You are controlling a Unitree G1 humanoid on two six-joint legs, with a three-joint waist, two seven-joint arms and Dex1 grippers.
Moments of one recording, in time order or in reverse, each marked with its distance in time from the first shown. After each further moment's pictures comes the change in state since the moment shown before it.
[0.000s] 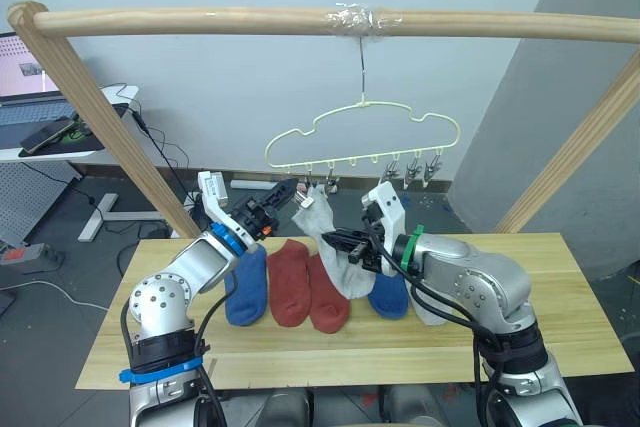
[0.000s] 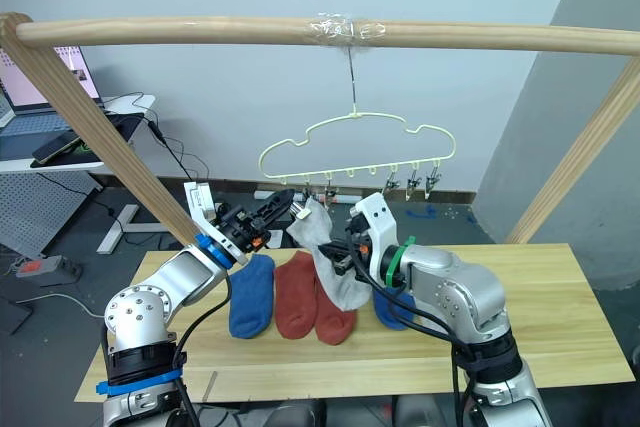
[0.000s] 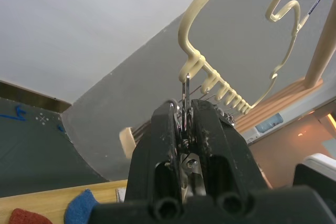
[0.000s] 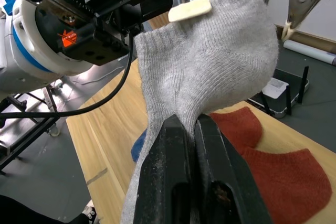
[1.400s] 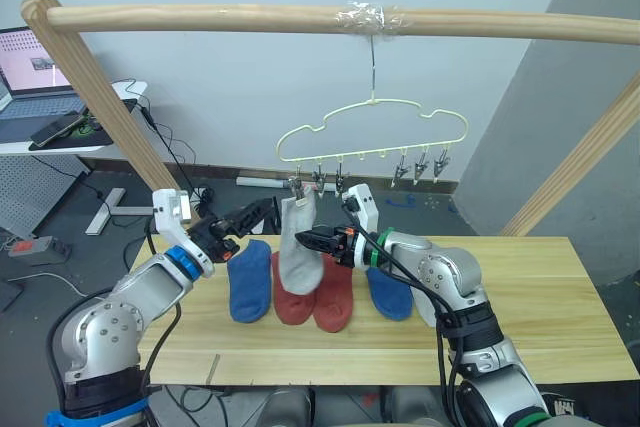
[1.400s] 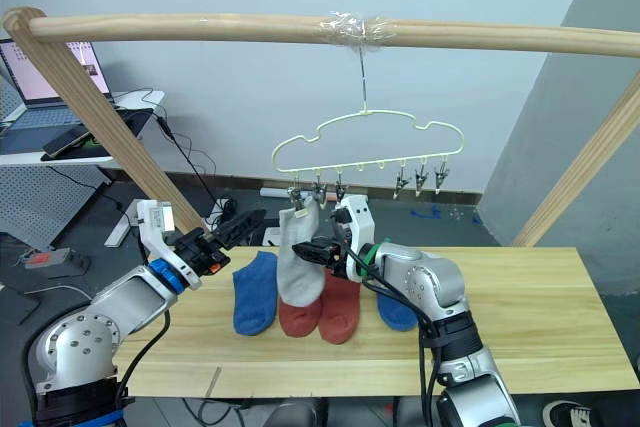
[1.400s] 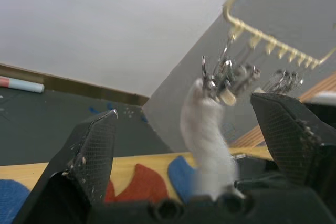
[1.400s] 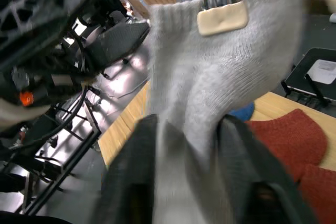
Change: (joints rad) left arm 0.198 0.223 -0.019 -0.184 0.126 -0.050 -0.052; right arm -0.068 0.154 -0.034 0.347 0.008 -0.107 0.019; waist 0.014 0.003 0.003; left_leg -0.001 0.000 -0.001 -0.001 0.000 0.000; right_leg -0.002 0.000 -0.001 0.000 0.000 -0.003
